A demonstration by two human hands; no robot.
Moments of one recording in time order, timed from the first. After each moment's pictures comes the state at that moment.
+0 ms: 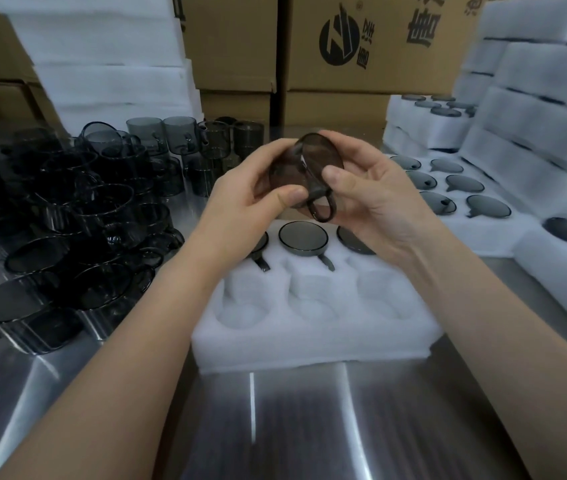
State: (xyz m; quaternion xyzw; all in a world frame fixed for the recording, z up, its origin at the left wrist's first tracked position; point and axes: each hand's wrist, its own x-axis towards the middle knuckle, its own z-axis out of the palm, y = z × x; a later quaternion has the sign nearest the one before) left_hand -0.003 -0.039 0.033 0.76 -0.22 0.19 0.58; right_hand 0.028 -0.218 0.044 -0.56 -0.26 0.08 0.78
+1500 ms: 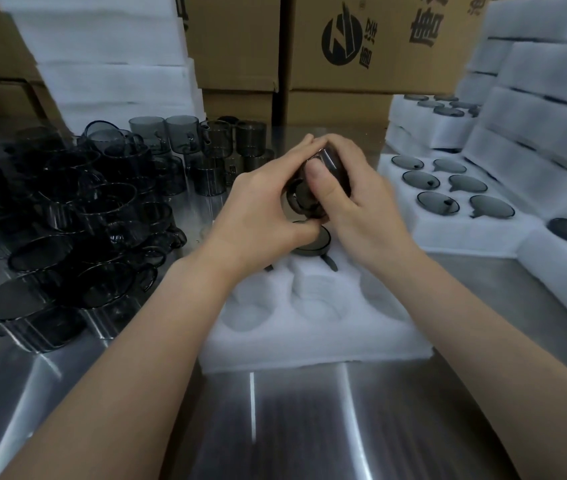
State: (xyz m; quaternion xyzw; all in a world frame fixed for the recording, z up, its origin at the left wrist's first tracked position) left_hand -0.013 -0.052 0.038 0.84 -0.22 0.26 0.42; right_hand 0.021 -0.196 0.033 -0.78 -0.29 -0.22 0.51
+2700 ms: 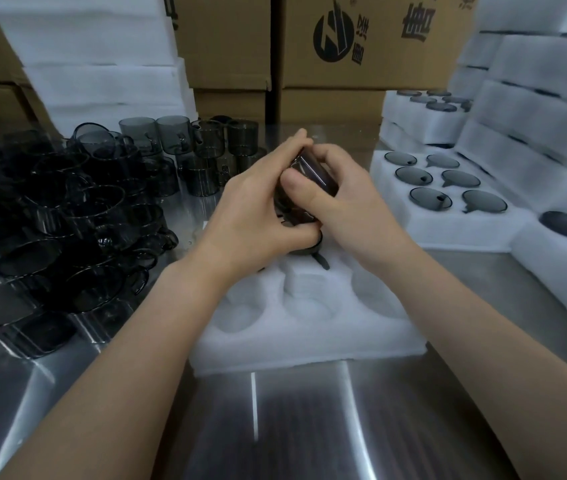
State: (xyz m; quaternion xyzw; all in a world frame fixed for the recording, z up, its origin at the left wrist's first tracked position) left_hand -0.015 -0.054 0.037 0.84 -0.23 0.26 0.41; right_hand 0.023 -0.197 0.033 -0.74 -0.28 -0.10 0.60
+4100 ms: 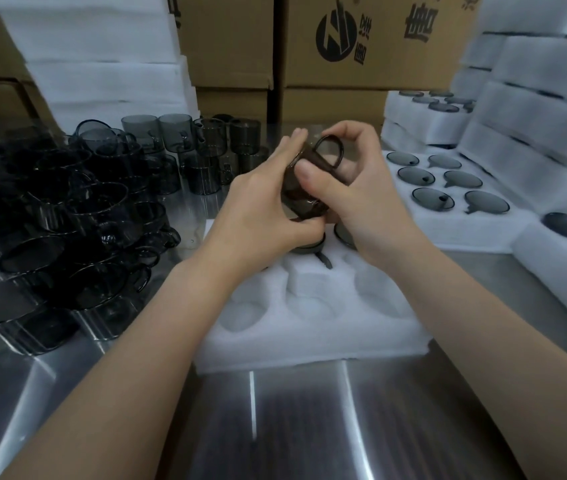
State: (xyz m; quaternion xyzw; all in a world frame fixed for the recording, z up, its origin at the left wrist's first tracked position) left_hand -0.006 -0.055 0.031 0.85 -0.19 0.25 0.41; right_hand 0.020 -0.200 0.039 -0.63 -0.28 -0.05 0.72
